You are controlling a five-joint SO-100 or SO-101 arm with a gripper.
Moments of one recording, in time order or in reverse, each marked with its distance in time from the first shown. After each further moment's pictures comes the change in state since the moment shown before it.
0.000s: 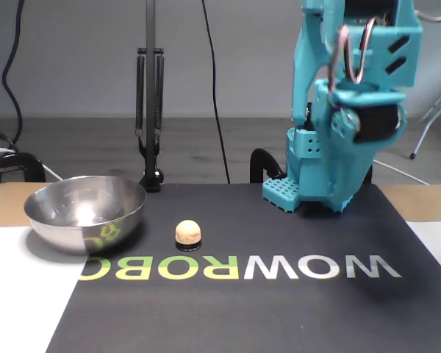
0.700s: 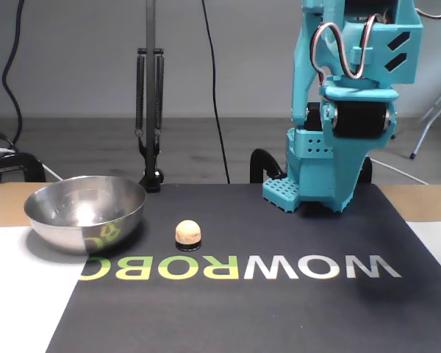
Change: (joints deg) arm 0.0 0.0 -2.4 0.2 31.6
